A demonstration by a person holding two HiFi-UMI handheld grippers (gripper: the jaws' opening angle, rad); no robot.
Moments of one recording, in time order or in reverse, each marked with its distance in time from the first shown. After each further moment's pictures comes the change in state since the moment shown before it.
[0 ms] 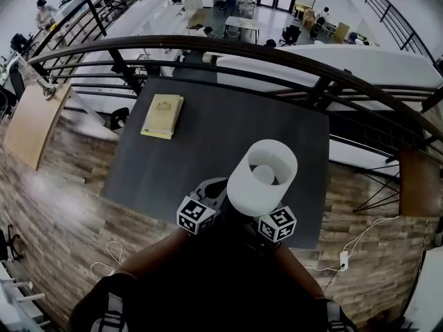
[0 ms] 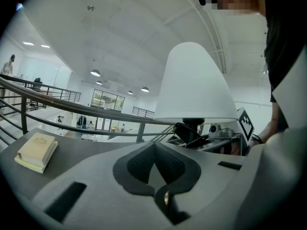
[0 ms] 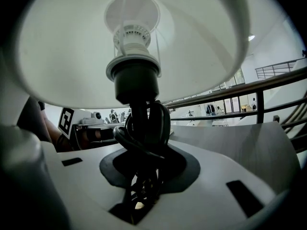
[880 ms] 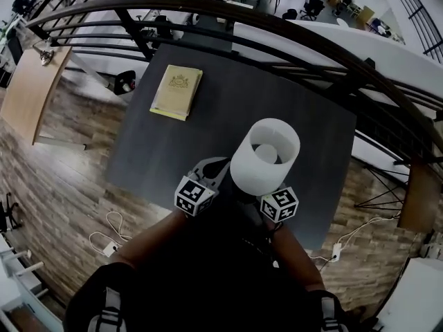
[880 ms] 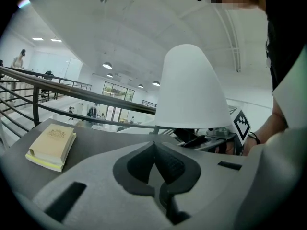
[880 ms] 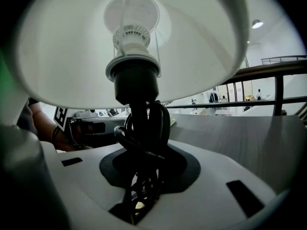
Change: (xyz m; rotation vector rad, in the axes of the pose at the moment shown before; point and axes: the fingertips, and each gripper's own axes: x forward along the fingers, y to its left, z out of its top) left arm -0.002 0.151 -0.023 -0.069 0.085 0.077; right arm 0.149 -0.036 -0.015 0.022 0.149 0.028
